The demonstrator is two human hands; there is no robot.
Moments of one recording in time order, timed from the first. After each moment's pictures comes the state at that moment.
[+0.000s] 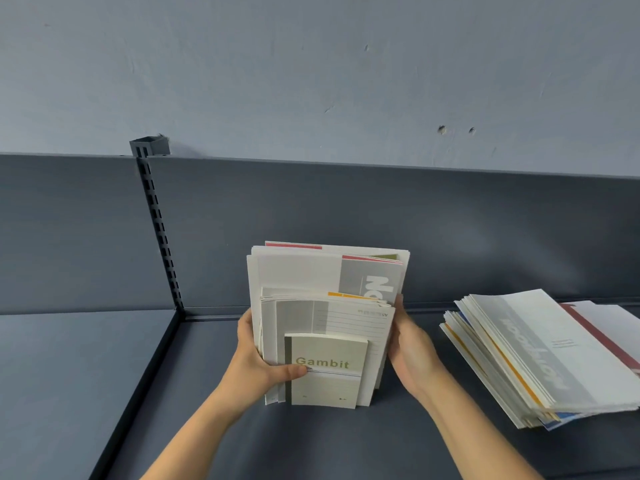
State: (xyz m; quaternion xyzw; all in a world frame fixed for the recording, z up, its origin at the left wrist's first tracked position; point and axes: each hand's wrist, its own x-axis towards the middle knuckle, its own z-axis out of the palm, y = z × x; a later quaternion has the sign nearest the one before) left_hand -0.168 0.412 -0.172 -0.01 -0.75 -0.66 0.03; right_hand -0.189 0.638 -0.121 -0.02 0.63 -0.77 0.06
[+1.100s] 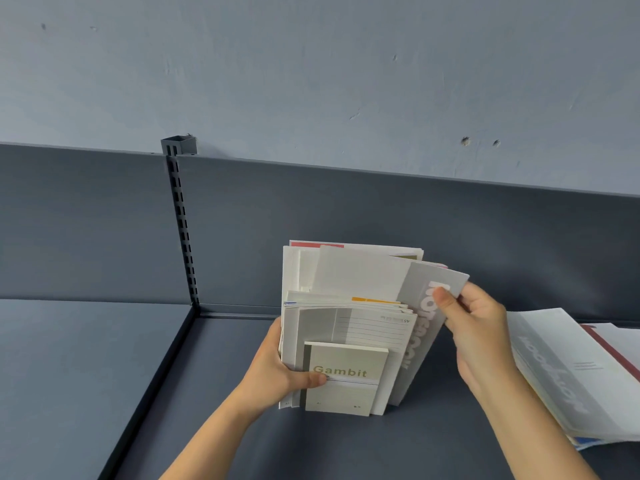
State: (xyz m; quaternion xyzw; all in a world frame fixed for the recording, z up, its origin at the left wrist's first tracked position) left_hand -0.170 0.415 -0.177 -0.04 -0.74 -0.68 0.01; right_hand -0.191 0.667 -0.080 -0.04 0.68 -0.71 -0.20
